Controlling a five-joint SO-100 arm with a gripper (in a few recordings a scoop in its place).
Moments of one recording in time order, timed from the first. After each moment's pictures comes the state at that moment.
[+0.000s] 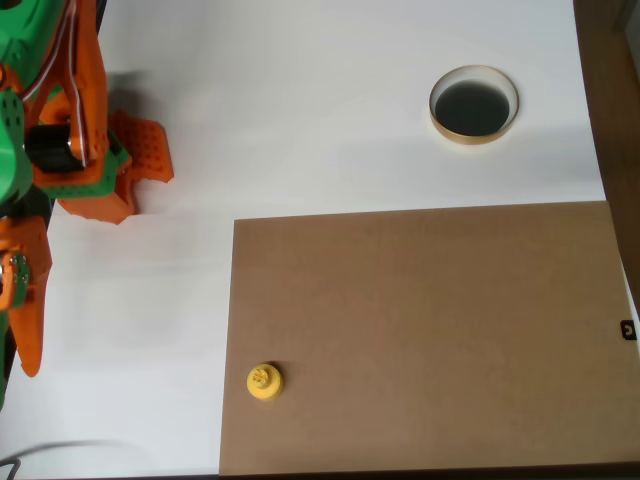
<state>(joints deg) 41.8 164.7 150.6 51.1 -5.4</state>
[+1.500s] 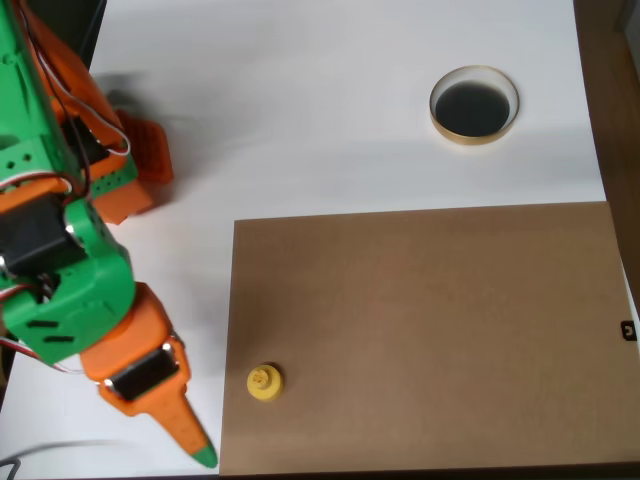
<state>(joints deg) 16.9 105.5 111.4 62.7 -10.2</state>
